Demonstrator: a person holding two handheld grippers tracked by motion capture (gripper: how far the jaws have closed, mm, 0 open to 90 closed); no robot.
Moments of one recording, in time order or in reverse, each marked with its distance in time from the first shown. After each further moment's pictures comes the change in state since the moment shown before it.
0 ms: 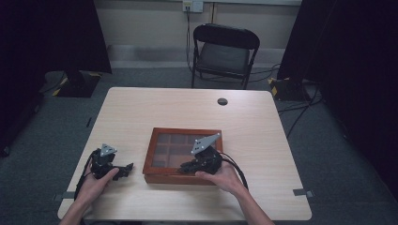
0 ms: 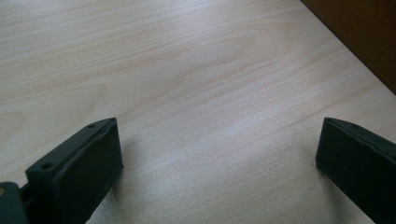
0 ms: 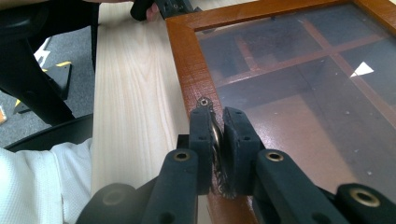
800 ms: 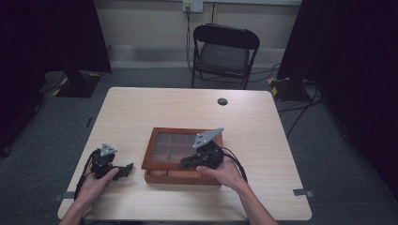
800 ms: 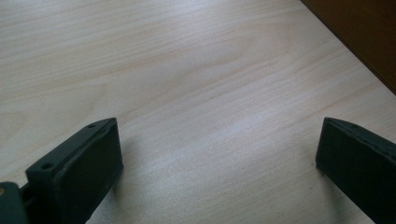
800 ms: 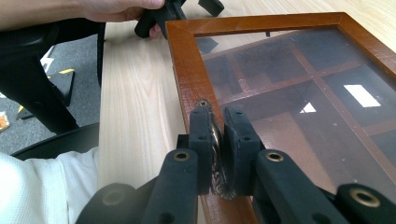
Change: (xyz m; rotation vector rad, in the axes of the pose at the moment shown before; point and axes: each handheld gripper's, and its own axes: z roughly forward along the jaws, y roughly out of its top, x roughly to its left) left arm 0.000 0.000 0.000 0.000 0.000 0.000; right arm -0.003 0.014 -0.014 -0.029 0.004 -0.009
